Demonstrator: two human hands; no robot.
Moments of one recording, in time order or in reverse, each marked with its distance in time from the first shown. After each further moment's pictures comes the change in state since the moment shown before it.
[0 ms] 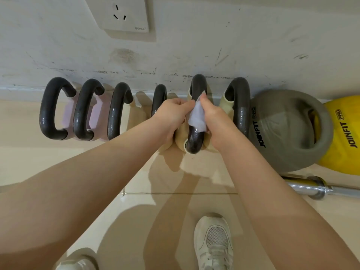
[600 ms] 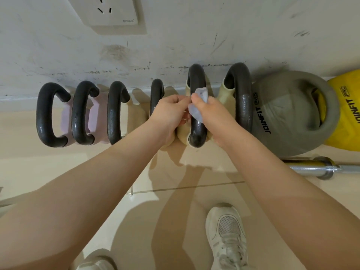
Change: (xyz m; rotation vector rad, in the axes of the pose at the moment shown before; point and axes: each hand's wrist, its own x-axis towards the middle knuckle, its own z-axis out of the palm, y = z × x) left_hand -0.001 -0.008 -0.005 -0.054 -0.021 0.026; right_hand -0.017 0.014 -0.001 0.712 -0.590 0.272
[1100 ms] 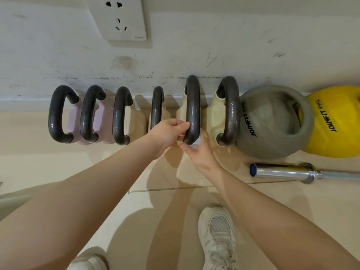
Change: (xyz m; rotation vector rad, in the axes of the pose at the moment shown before) left_hand -0.034 -0.024 -0.011 0.174 -0.154 -0.025; right_hand -0.028 0.097 0.018 0.003 0.017 -0.204
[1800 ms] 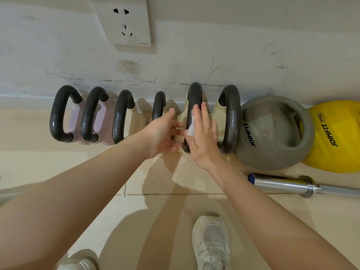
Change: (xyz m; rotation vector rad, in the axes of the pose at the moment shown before) left_hand 0.001 0.016 -0.012 -0.247 -0.018 -0.192; right_hand 0.012 -0.045 -0.019 -0.655 0.038 -0.423
